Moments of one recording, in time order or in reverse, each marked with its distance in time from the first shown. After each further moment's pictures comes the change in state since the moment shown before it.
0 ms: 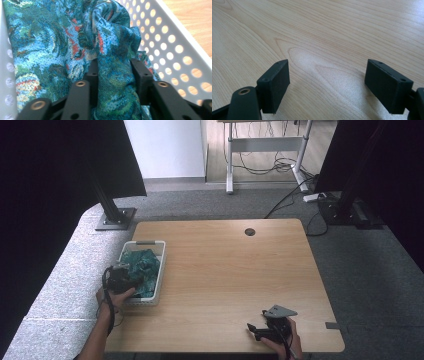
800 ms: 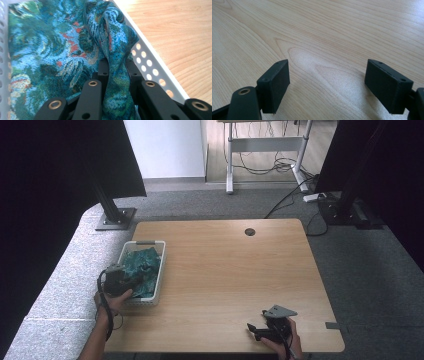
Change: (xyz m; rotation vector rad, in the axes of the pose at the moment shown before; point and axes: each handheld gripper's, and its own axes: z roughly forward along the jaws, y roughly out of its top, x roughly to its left) left arm -0.011 -0.002 -0.022 -0.078 -0.094 0.004; right arm 0.000 0.000 0.000 0.000 -0.003 -0.002
